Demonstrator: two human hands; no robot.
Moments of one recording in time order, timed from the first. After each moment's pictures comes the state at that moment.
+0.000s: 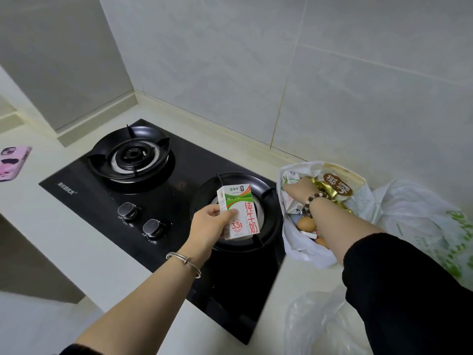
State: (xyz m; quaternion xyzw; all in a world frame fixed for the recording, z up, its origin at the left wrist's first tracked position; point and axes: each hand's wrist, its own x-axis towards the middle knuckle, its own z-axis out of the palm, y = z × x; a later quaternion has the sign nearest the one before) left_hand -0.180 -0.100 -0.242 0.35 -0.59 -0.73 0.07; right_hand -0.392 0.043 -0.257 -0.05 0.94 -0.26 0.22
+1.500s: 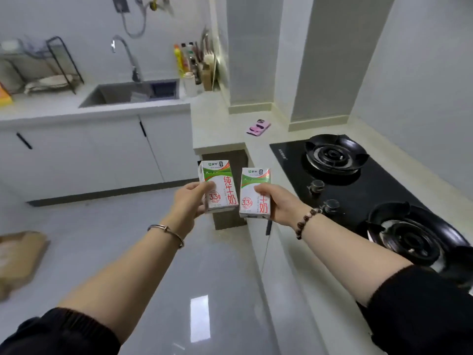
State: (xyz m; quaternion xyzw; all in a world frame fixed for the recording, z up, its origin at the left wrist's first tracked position) left_hand 0.226 -0.167 -0.152 0.55 -0.38 -0.62 0.42; right_hand 0.029 -0.155 -0.183 -0.24 0.54 -0.46 0.66
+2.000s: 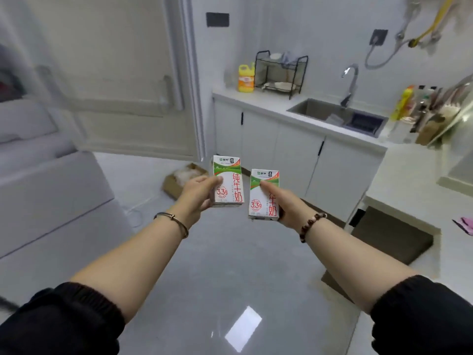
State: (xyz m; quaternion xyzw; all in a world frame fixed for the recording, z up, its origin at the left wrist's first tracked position) left_hand 0.483 -0.077 -0.117 0.63 -0.16 -0.38 0.66; right_hand 0.334 -0.210 -0.142 -0.51 0.37 -0.16 0.76
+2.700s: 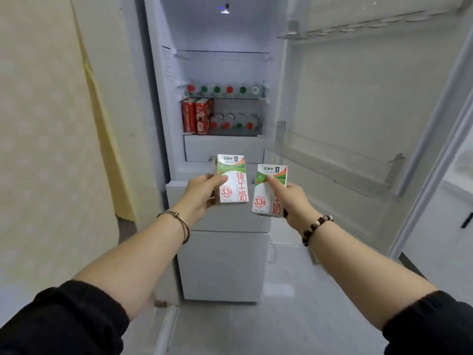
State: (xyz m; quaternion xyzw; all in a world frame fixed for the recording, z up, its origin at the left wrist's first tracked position) left_hand 0.674 0.152 -0.050 0.66 0.04 0.01 0.75; right_hand 0.674 -0.040 -0.063 -0.67 0.07 -0.01 0.74
